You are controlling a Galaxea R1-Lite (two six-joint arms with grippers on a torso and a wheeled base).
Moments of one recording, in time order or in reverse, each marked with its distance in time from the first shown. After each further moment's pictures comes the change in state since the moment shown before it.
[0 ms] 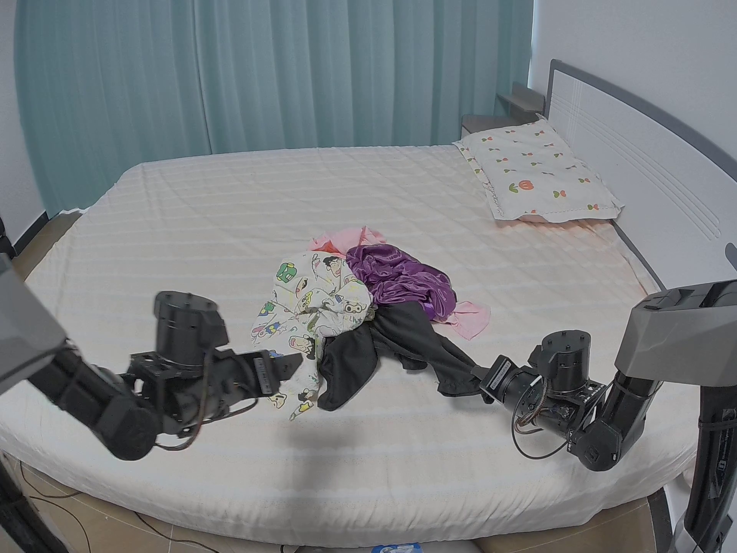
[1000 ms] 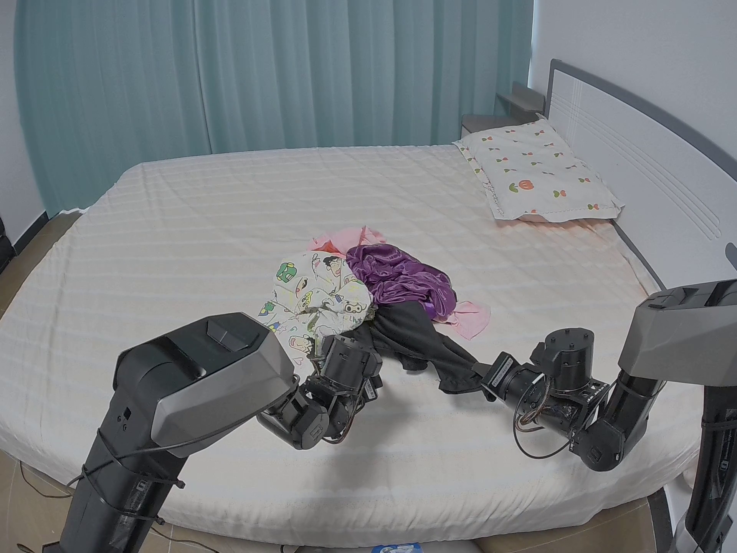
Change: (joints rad) left arm -0.124 0.600 -0.642 0.164 0.246 -0.229; right arm 0.002 -0.013 0.006 -0.011 -0.005 0.003
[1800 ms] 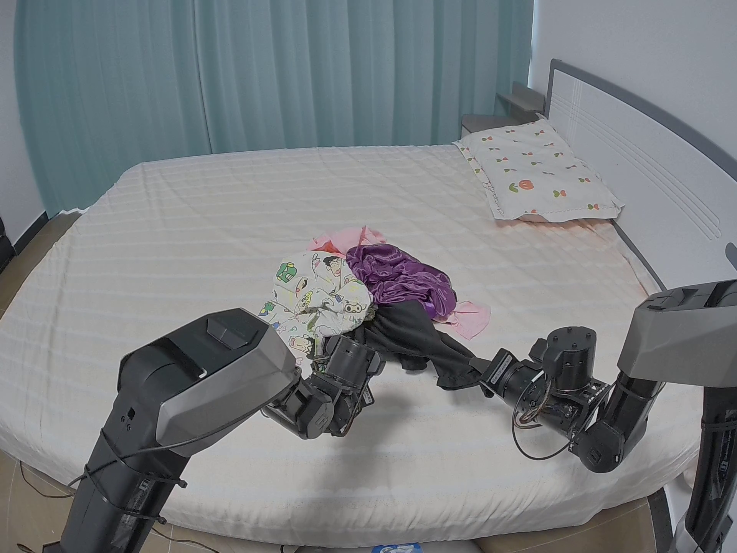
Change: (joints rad) left arm 0.009 0.000 -0.071 0.210 -0.009 -0.084; right arm 0.007 0.000 0.008 -0.065 0.011 -0.013
